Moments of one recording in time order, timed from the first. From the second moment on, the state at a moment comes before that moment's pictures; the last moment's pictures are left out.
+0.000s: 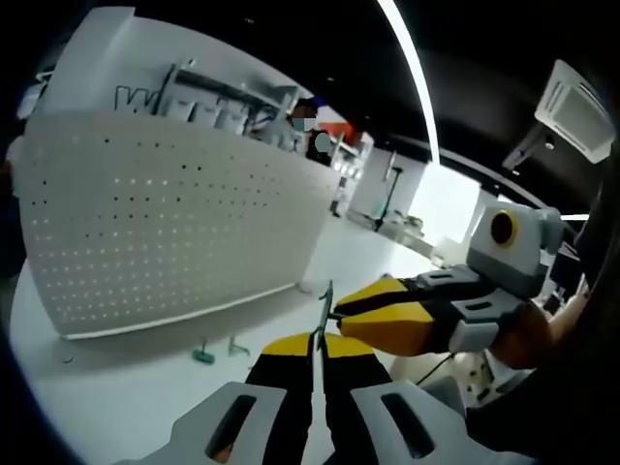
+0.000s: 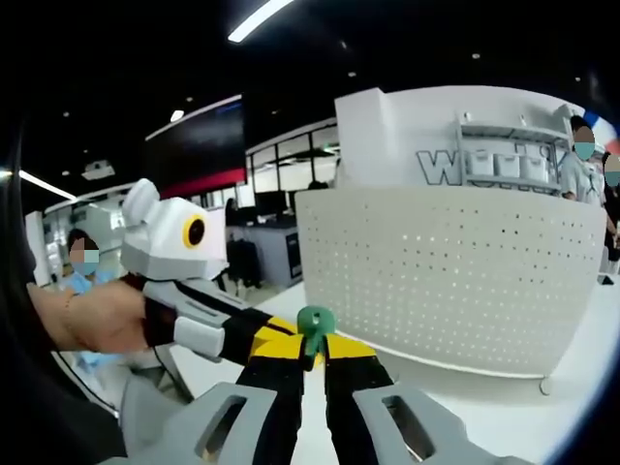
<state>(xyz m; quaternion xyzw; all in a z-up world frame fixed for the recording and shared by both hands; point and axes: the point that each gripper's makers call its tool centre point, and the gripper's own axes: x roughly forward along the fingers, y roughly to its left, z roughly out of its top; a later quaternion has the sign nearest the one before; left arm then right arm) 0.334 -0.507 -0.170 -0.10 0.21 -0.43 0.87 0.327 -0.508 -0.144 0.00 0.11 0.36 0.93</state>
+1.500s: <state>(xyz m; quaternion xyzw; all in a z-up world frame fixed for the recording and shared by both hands) 0.335 -0.485 -0.163 -0.04 0.18 -0.38 0.91 0.337 -0.483 -0.137 0.00 0.11 0.38 0.92</state>
